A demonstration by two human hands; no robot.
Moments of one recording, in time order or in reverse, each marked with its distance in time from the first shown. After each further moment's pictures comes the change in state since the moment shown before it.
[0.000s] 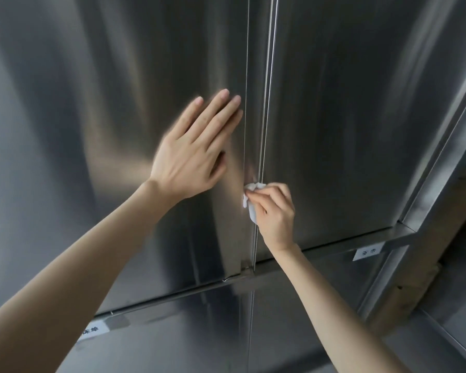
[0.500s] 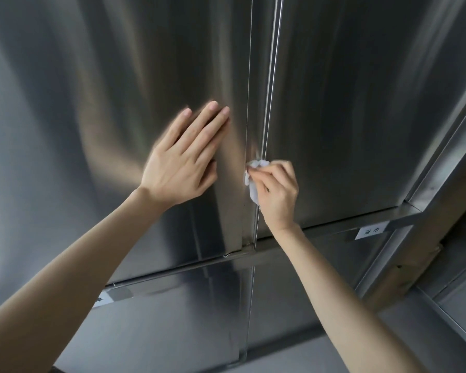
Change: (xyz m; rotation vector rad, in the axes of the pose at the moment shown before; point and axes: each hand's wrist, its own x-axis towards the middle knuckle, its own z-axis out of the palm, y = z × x) left_hand -0.056 0.021 0.012 0.020 -0.045 0.016; right_hand -0.007 -0.003 0.001 -0.013 0.001 0.055
